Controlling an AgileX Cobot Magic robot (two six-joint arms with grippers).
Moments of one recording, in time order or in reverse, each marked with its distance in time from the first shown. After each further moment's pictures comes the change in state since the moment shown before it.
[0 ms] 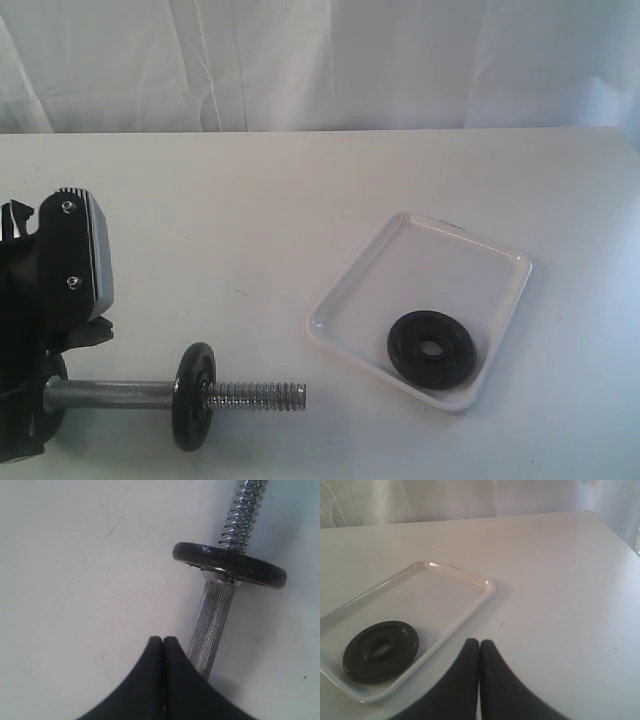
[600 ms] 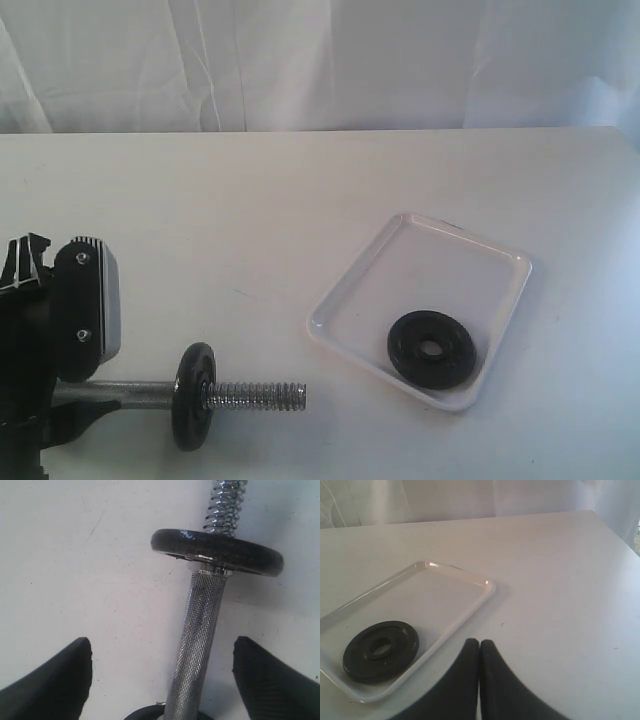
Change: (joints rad) left arm -0.002 0.032 0.115 0.000 -0.156 0.077; right arm 0.000 0.000 0.000 0.000 0.000 0.000
